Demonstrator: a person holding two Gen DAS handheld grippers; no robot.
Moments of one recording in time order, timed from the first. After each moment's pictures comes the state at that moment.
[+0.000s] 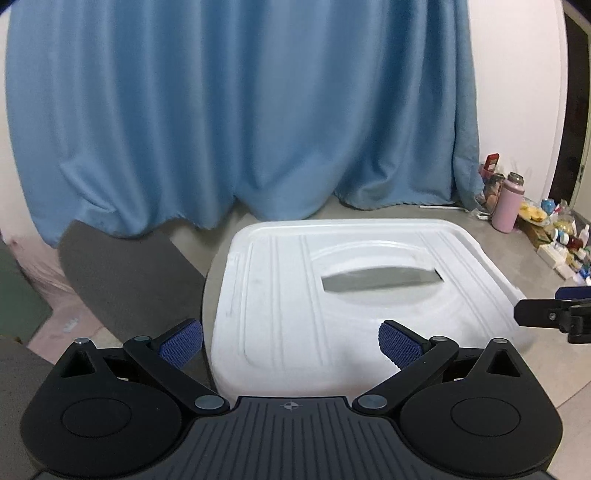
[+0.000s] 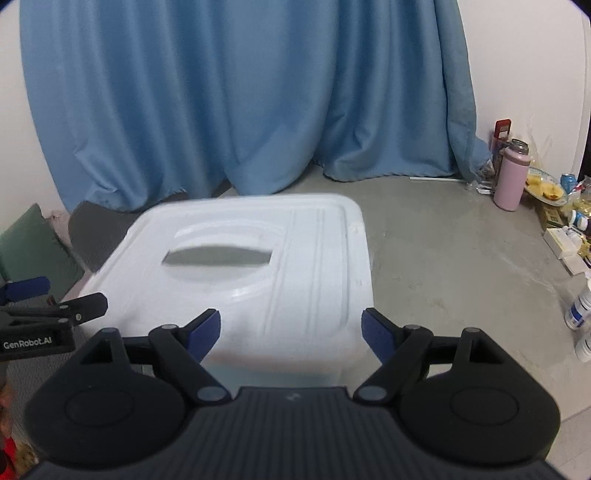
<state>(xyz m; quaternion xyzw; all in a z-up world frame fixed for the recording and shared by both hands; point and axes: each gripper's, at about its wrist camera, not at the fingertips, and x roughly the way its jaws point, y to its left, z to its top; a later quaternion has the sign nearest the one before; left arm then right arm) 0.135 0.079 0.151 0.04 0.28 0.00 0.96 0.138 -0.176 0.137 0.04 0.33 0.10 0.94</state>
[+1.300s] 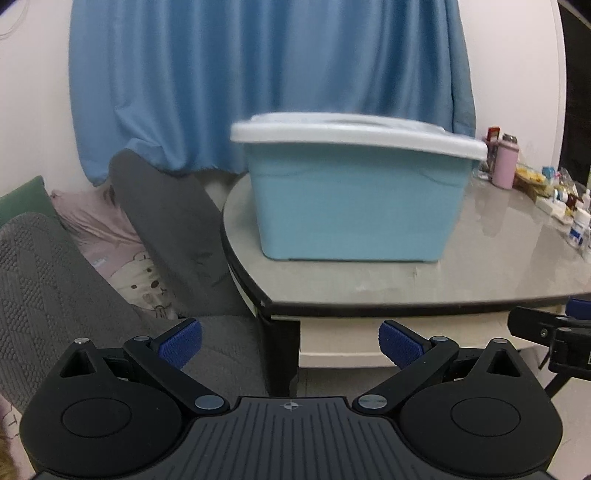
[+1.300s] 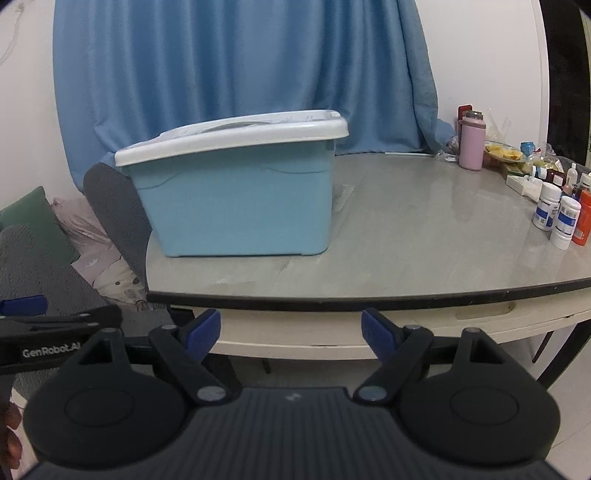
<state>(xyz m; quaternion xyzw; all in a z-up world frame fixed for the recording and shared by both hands) -0.069 0.067 0.004 0.02 0.27 0.04 0.96 -0.053 -0.162 0.005 0.04 0.26 0.07 0.96</state>
